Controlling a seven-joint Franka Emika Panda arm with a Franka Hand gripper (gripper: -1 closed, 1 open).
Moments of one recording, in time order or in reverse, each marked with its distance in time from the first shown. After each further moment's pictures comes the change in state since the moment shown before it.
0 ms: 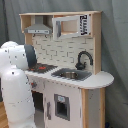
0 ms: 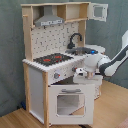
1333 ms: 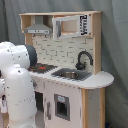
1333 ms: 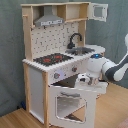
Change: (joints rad) arm 0.000 0.062 0.217 0.040 0.000 -0.003 0.276
